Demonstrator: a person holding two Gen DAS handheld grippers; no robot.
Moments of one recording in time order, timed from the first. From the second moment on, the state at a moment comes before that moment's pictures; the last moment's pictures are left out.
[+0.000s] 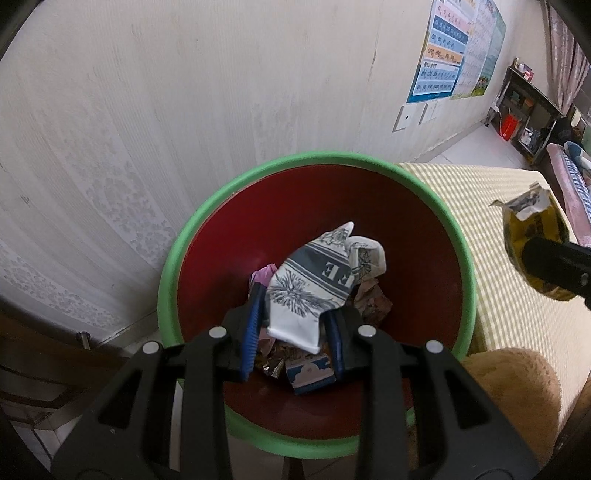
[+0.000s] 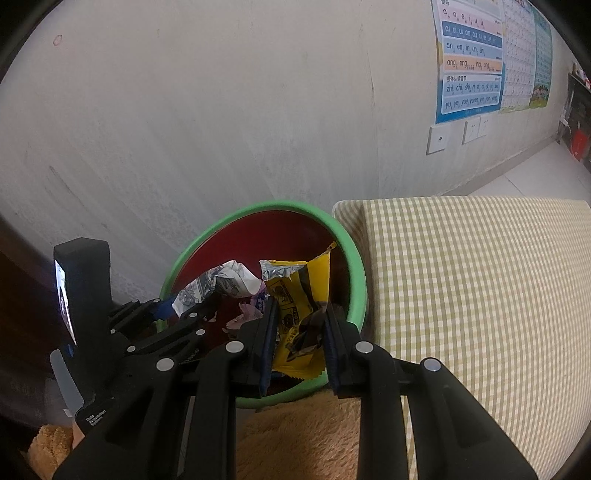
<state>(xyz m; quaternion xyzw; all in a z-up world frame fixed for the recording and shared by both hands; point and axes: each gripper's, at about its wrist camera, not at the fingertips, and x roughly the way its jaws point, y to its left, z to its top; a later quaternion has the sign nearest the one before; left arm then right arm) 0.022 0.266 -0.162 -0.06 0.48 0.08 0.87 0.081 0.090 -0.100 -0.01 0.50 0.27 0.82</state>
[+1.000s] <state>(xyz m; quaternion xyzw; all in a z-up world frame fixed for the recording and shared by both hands) 0.048 0.269 -0.198 -0.06 0.52 0.08 0.85 0.090 0.095 -0.114 -0.02 0.51 0.27 0.81</state>
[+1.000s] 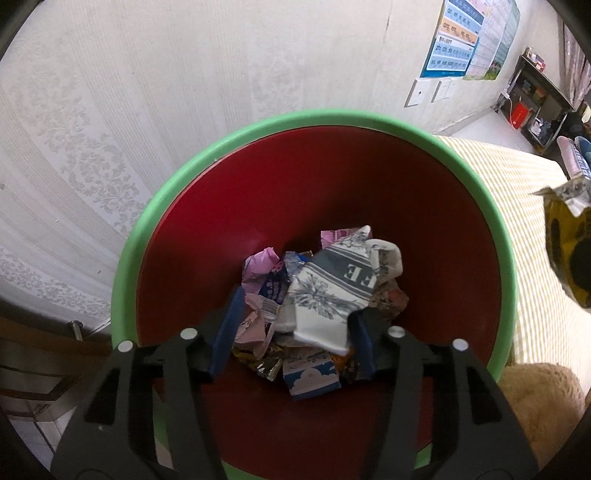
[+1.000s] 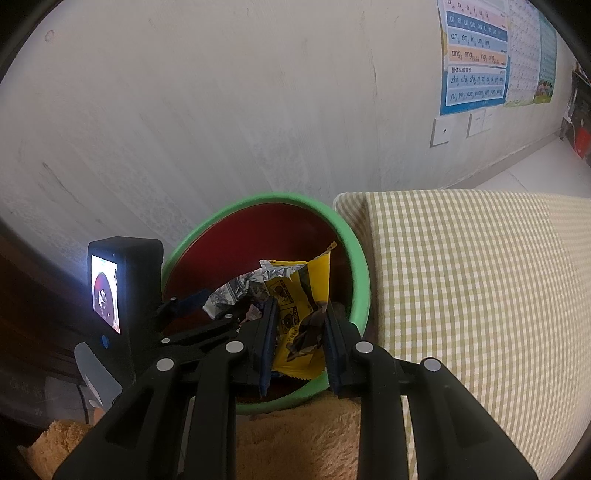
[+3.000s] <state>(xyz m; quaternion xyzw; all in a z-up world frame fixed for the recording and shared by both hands) -0.020 0.058 0.035 -0.03 0.16 0.03 0.99 -0.017 -0.168 0.045 0.02 0.19 0.07 0.98</state>
